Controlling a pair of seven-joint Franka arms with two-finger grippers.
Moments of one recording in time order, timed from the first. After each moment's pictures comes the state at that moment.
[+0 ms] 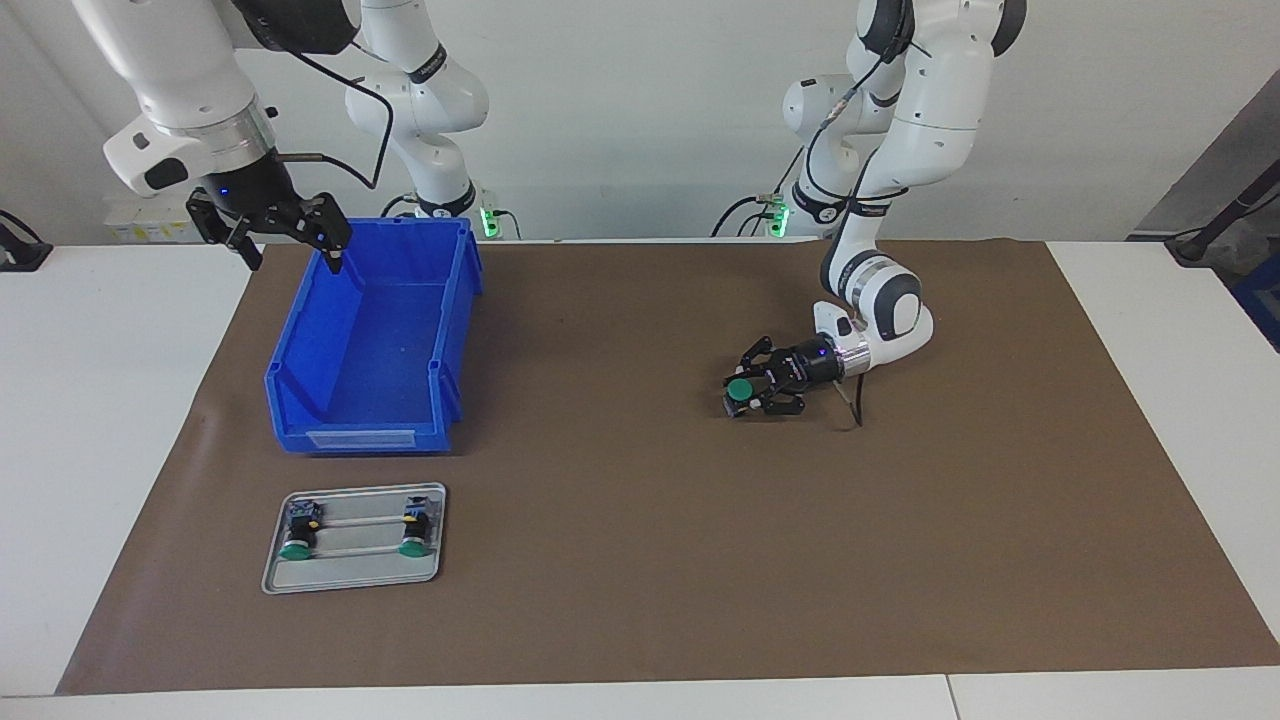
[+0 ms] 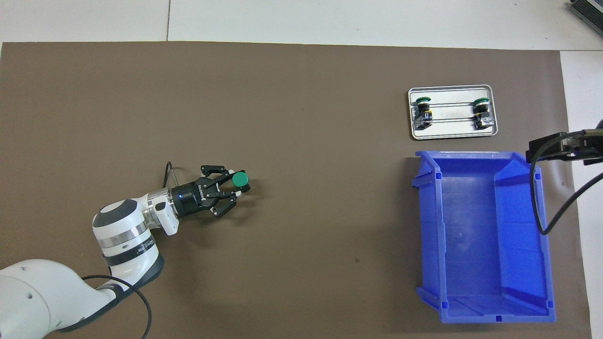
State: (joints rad) left arm 0.00 0.38 -0.14 -2.35 -1.90 1.83 2.59; right arm 0.06 -0.03 -0.07 -1.58 -0.04 1.55 0.05
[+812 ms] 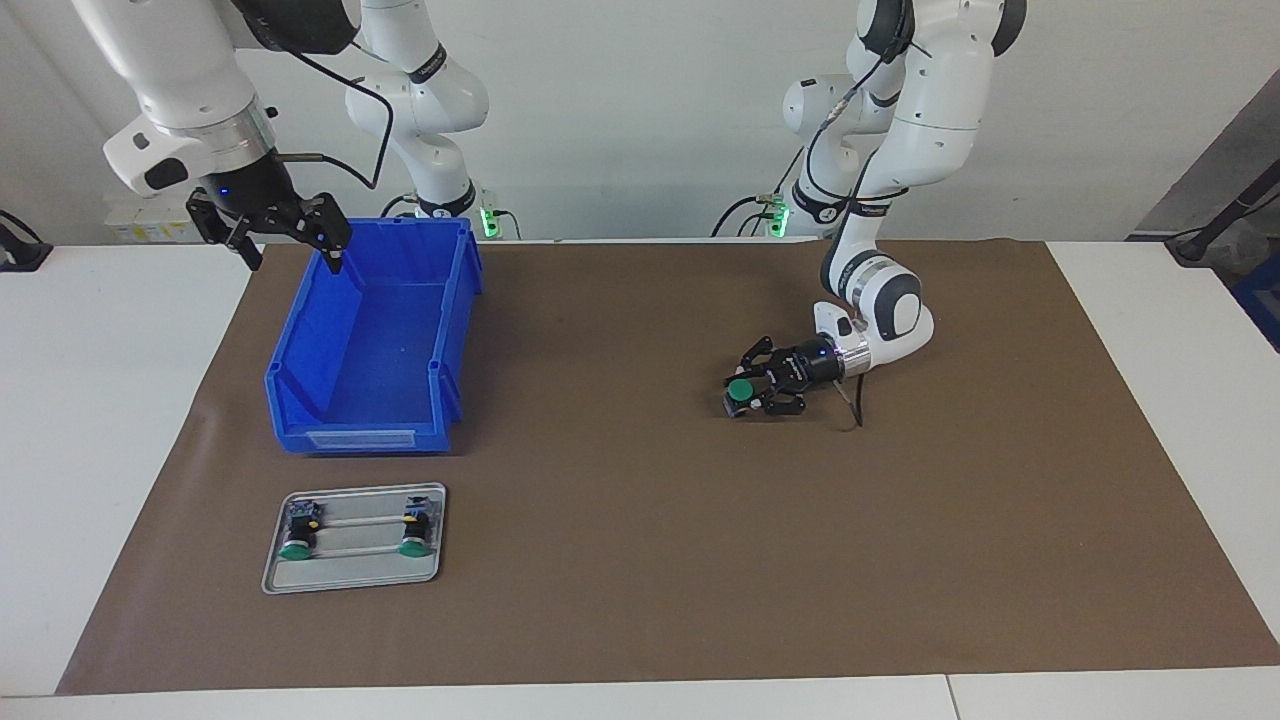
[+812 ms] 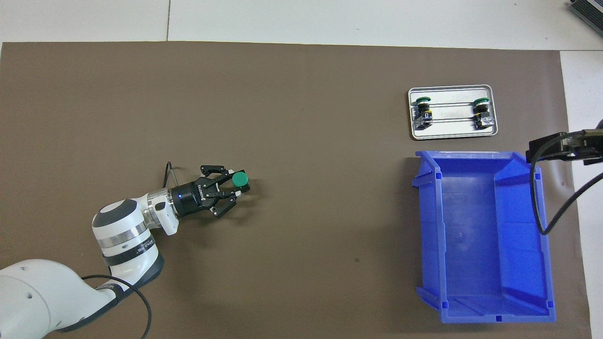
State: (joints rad) left arm 0.00 0.38 -0.14 -2.35 -1.90 1.84 2.60; right arm 0.06 -0.03 -0.07 -1.58 -0.04 1.55 0.05
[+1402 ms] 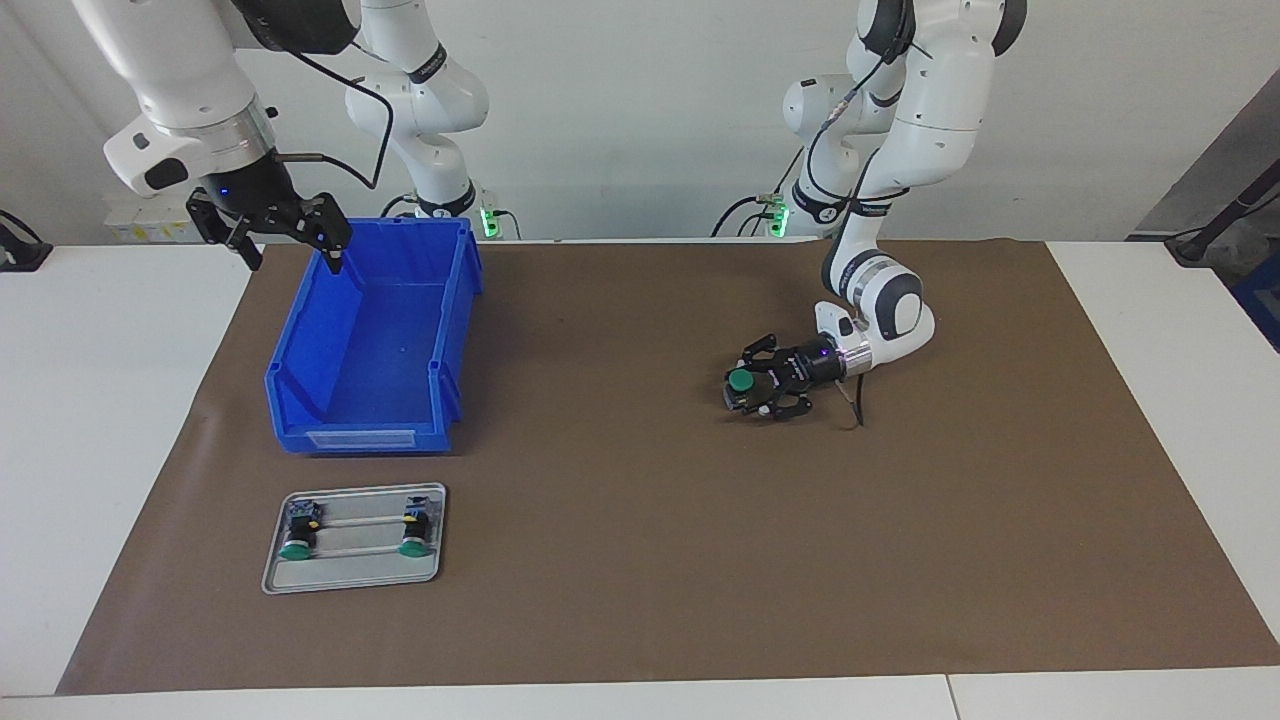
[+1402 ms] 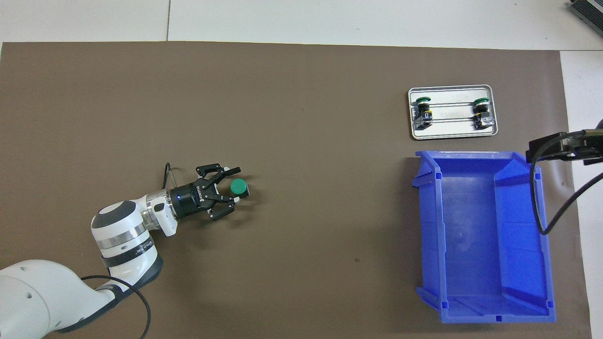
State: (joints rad) left arm 0.00 0.38 -0.13 -2.36 -1.90 1.84 2.60; right arm 0.06 -0.03 -0.07 -1.58 -0.04 1.55 0.05
